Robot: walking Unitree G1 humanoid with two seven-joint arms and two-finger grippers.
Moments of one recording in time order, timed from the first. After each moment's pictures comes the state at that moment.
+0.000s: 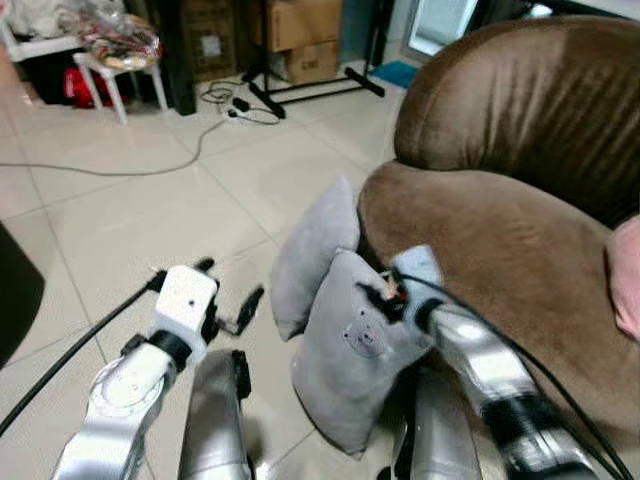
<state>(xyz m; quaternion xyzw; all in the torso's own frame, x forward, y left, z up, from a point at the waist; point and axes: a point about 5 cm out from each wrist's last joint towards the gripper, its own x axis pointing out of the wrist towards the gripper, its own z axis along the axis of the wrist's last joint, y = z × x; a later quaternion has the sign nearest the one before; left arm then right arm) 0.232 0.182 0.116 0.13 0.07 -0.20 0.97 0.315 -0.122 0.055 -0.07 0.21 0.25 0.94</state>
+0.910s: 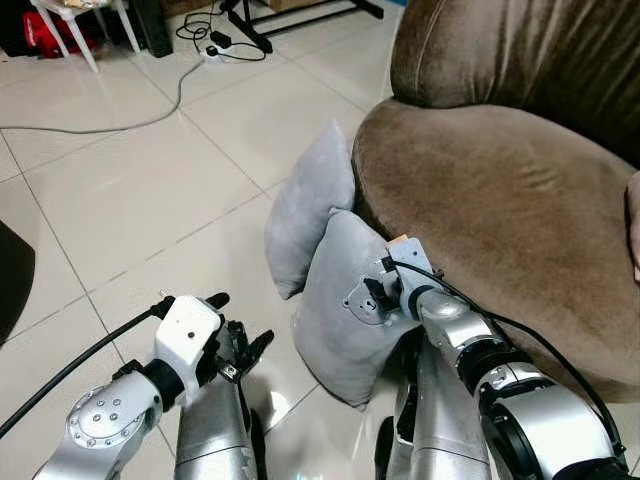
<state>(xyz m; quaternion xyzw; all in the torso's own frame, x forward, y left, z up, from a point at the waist) 0.200 0.178 0.115 0.12 0.13 -0.28 0.94 0.341 -0.132 0.041 -0.15 0.27 0.13 0.94</state>
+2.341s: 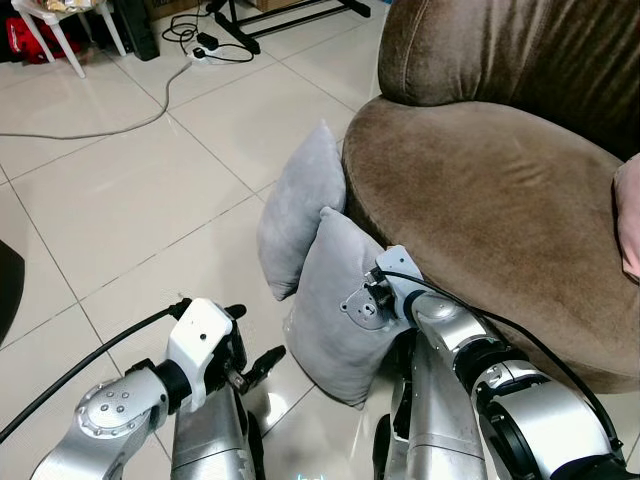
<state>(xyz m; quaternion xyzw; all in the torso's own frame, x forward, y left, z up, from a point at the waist) 0.202 0.172 0.109 0.11 0.17 -0.34 0.92 0.338 -0.122 0.036 -0.18 0.28 0.19 0.92</state>
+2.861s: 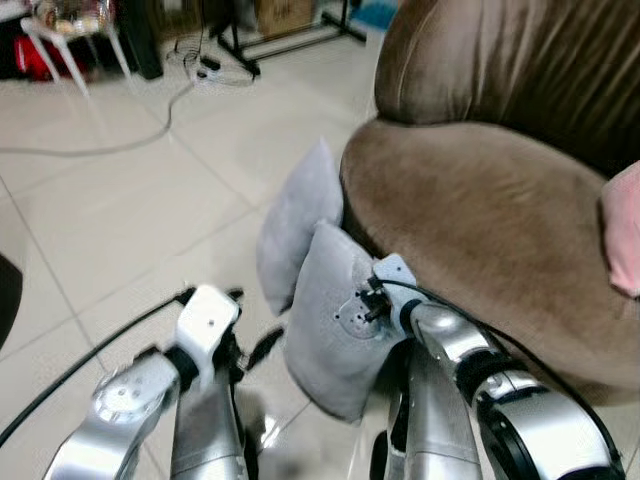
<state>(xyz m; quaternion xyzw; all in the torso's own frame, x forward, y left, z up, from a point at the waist) 0.224 0.167 0.112 0.14 0.11 -0.29 0.94 0.326 -0.120 0.029 -0.12 0.27 0.26 0.92</state>
